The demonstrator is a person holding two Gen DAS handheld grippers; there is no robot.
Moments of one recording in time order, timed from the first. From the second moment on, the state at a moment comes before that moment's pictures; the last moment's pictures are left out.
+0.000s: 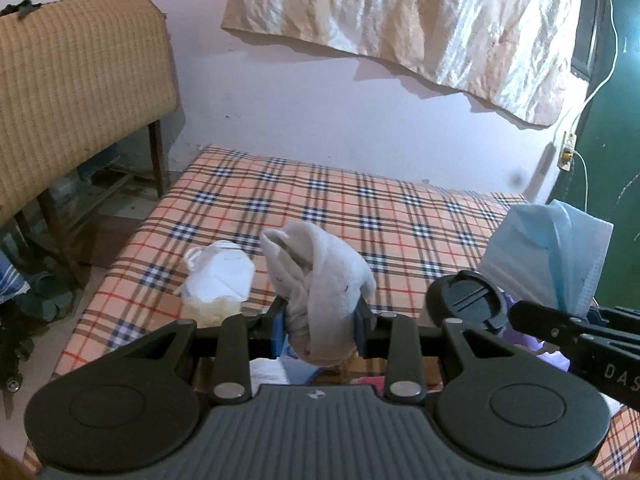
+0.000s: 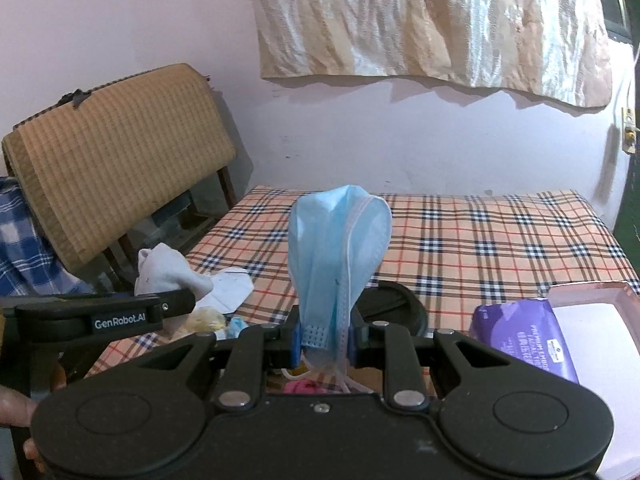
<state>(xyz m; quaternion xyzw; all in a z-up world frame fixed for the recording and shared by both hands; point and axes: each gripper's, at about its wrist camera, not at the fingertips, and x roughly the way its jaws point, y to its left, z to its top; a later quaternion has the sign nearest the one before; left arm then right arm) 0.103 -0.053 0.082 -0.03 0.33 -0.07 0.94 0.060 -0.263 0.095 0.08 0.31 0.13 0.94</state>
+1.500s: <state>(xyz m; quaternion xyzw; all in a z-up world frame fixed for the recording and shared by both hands) 0.111 -0.196 0.065 0.02 0.34 -0.19 0.92 0.050 -0.417 0.068 0.13 0.32 0.01 0.94</state>
